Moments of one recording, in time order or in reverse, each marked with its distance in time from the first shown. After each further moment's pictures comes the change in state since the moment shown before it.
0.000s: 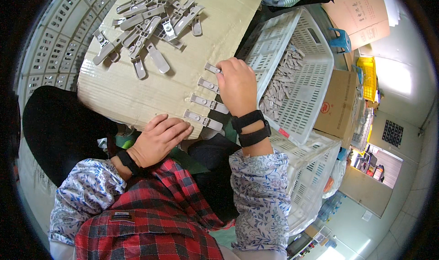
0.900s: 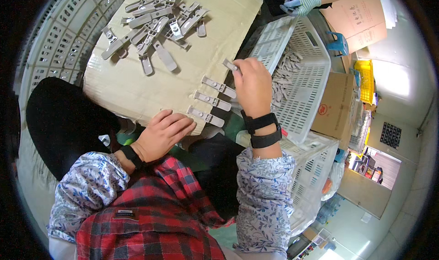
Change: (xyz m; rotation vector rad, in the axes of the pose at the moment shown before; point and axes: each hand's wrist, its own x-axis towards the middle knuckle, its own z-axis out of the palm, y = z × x) left_hand -0.001 -0.001 -0.002 -0.030 -0.007 0.014; right_hand -0.001 -0.002 -0.034 -0.024 0.038 0.055
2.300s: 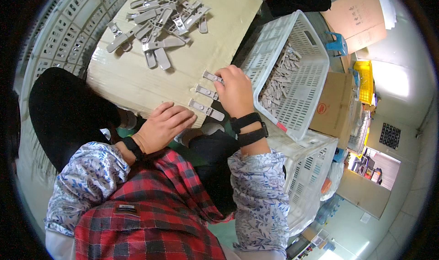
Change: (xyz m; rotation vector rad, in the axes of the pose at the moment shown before) left_hand -0.004 -0.001 0.003 0.027 0.026 0.012; right_hand -0.029 -0.016 0.031 0.083 -0.091 0.004
